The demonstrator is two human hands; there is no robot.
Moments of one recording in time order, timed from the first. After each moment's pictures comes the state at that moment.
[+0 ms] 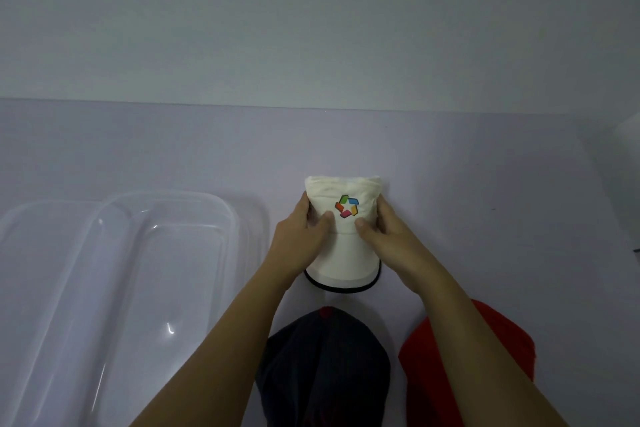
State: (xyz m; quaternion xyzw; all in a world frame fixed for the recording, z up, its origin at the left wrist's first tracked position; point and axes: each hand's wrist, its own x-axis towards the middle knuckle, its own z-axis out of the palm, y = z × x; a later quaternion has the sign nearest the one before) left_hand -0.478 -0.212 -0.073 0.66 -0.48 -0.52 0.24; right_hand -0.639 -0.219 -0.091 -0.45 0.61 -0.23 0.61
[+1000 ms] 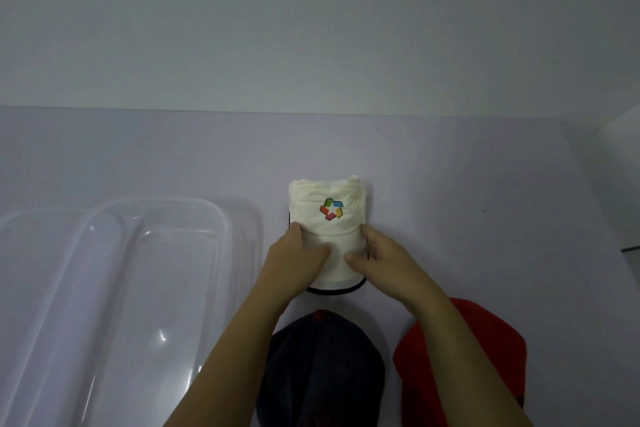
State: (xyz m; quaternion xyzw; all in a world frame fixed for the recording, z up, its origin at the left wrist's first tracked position) left_hand -0.482 -0.193 -0.059 0.70 -0.49 -0.49 0.14; right_hand -0.641 -0.192 -0.075 -0.52 0.63 -0.15 0.56
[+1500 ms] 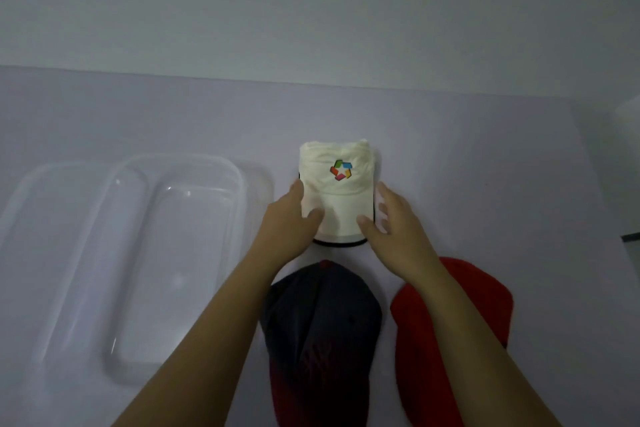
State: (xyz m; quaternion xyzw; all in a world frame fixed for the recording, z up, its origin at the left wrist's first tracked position) left_hand -0.473 -0.166 -0.035 0.70 -0.55 -0.43 0.16; right_hand -0.637 -0.160 -0.051 -0.59 0.64 -0.21 0.45
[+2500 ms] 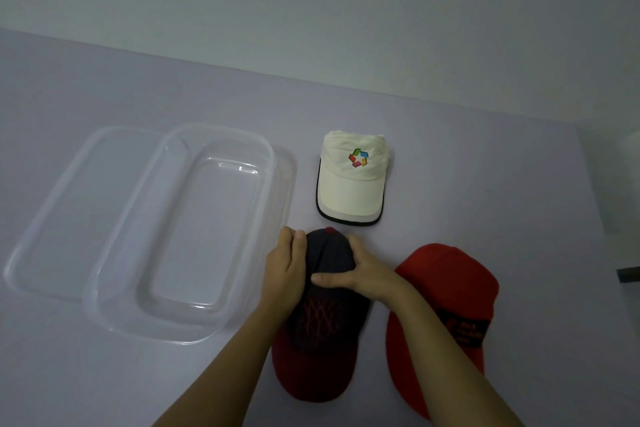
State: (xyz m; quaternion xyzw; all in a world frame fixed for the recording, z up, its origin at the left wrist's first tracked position) left_hand -0.471 -0.053 -0.083 0.70 -0.39 -0.43 0.43; right_hand -0.612 -0.096 -0.062 -0.51 0.53 -0.05 0.68
